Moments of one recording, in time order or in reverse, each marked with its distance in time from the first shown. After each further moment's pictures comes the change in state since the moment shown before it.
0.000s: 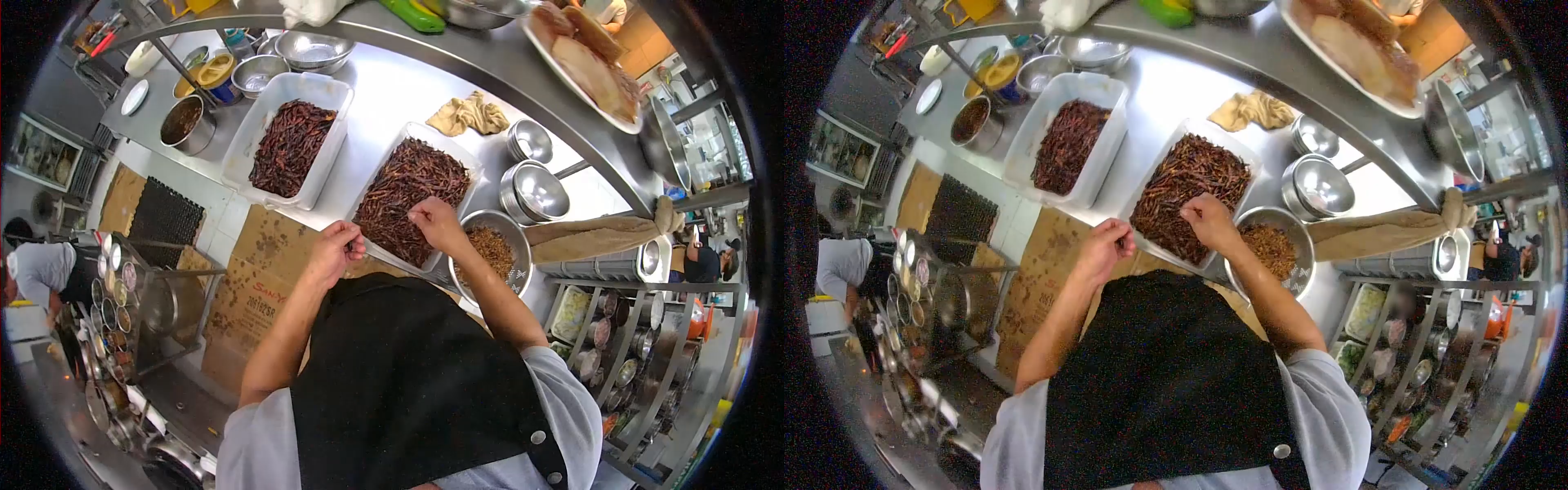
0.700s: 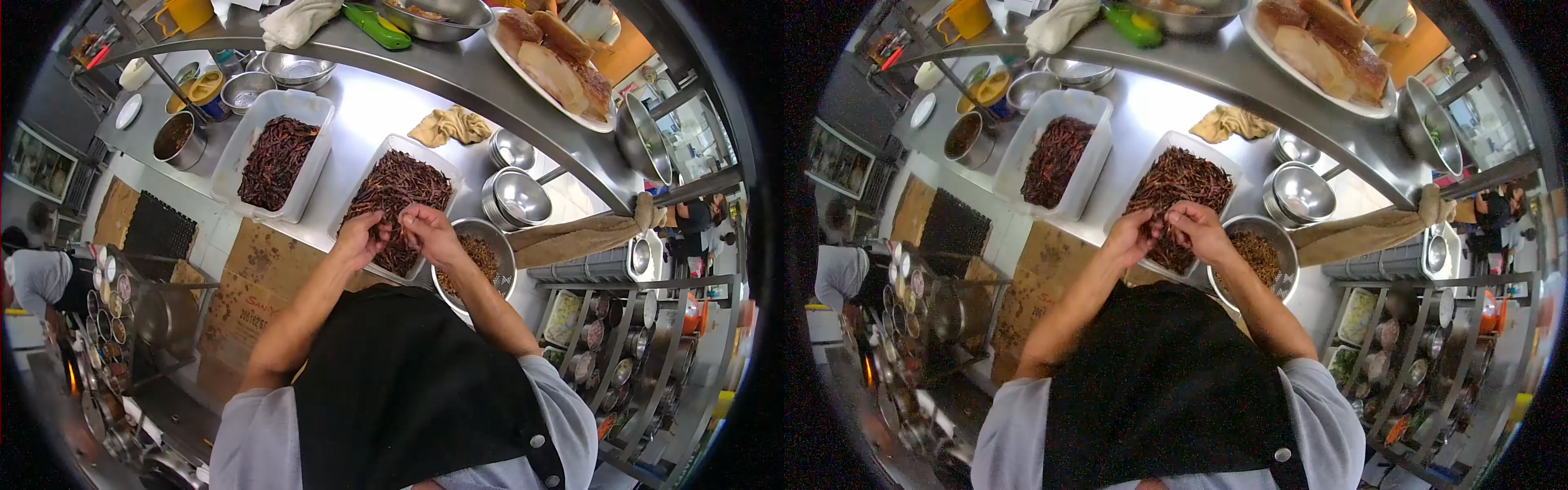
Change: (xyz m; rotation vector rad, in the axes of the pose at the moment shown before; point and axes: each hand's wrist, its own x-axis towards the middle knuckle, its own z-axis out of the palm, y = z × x) left_hand 0.064 -0.012 0.070 -0.160 -0.133 -0.131; right_hand -0.008 -0.044 -0.038 1.122 -0.142 0.370
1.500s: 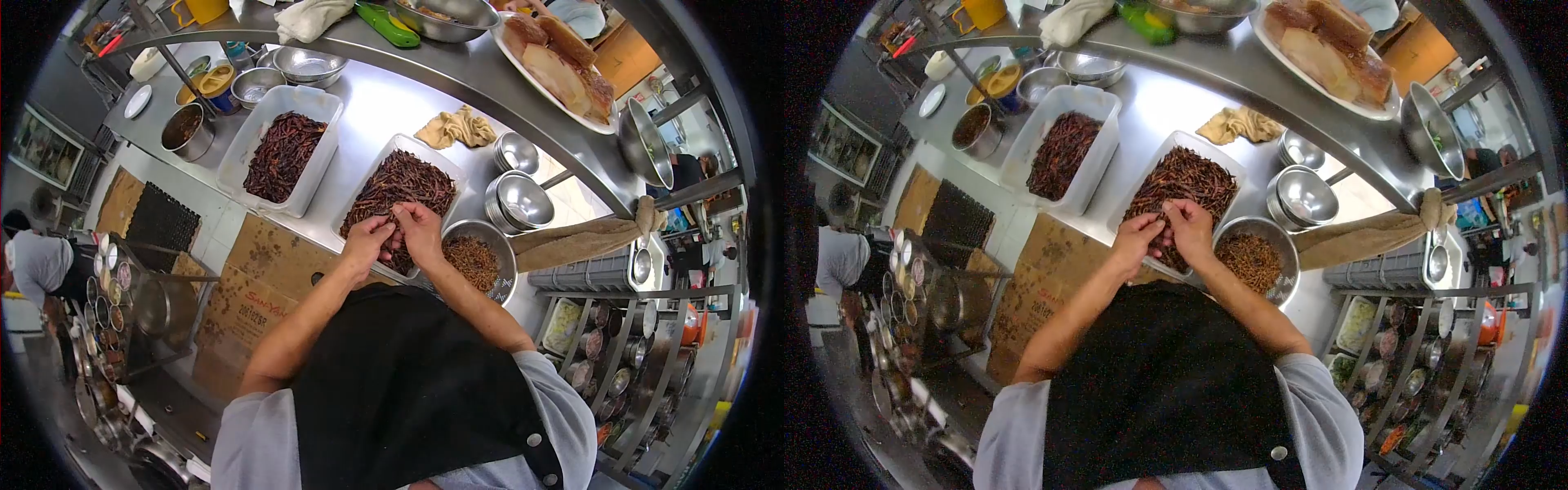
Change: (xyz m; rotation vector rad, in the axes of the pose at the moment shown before) left_hand -0.042 -0.007 0.034 0.358 0.121 0.158; right_hand 0.008 0.018 0.042 -0.259 0.428 -0.124
